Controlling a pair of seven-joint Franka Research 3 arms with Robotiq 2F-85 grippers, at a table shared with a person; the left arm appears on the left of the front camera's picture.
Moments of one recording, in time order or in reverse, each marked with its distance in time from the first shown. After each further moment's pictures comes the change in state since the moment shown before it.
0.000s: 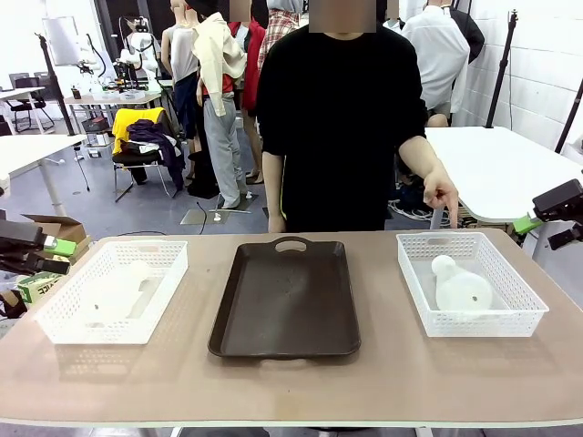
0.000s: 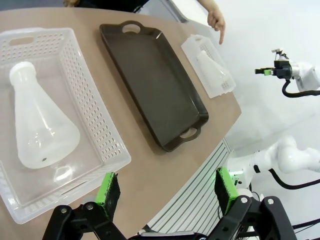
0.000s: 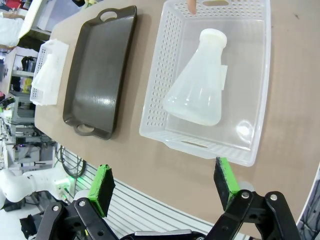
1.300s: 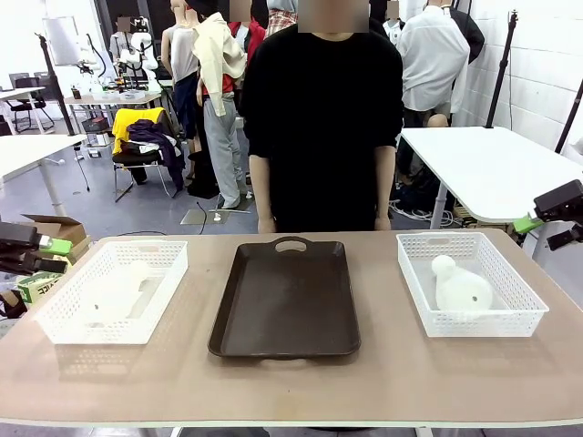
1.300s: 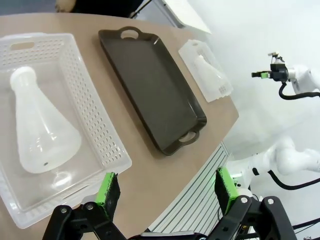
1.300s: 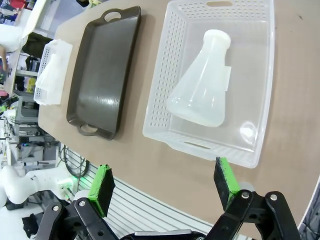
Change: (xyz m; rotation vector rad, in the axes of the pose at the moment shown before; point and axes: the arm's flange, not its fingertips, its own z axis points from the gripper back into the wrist) left arm -0.001 0.006 0.001 -0.020 -0.026 -0.010; right arm 0.000 -0.001 -0.001 0.022 -0.005 -0.001
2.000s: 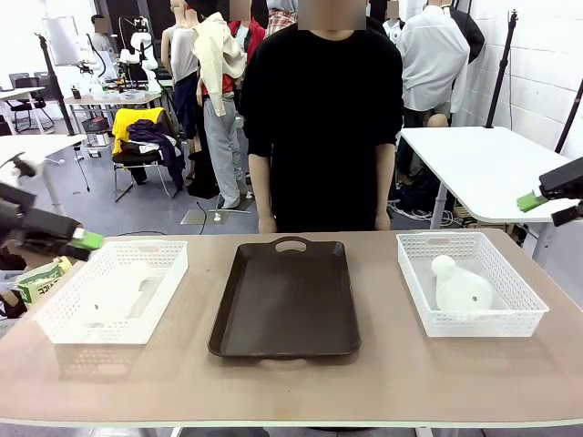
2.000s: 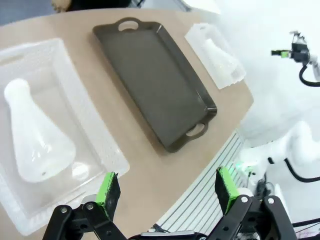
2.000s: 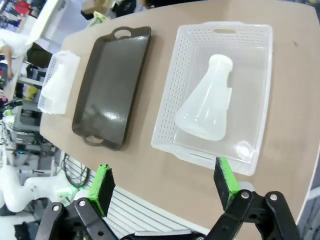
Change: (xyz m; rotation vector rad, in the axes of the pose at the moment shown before) left arm 0.019 -0.028 -0.017 0.074 0.077 -0.065; right arm 0.001 0.017 0.029 -0.002 -0.100 0.043
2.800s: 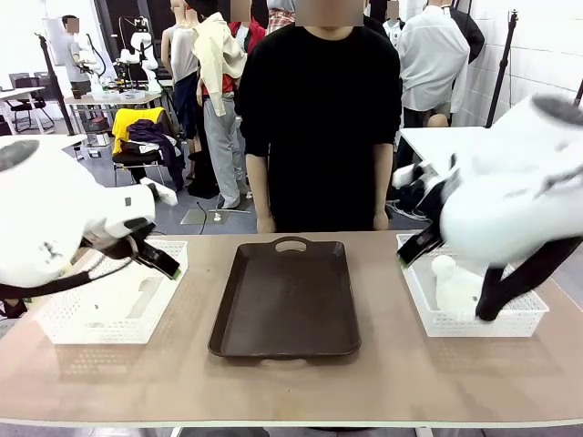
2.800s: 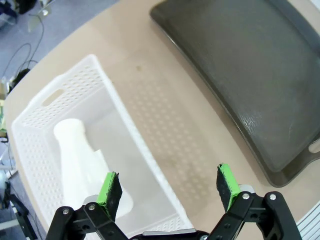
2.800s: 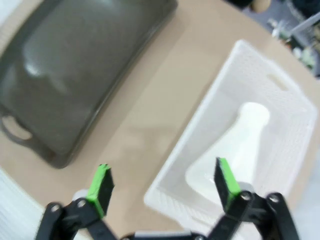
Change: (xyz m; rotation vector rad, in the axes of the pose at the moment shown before) left arm 0.037 -0.061 -0.171 0.707 0.172 -0.344; right arm -0.008 0.130 -0.182 -0.364 0.137 0.564
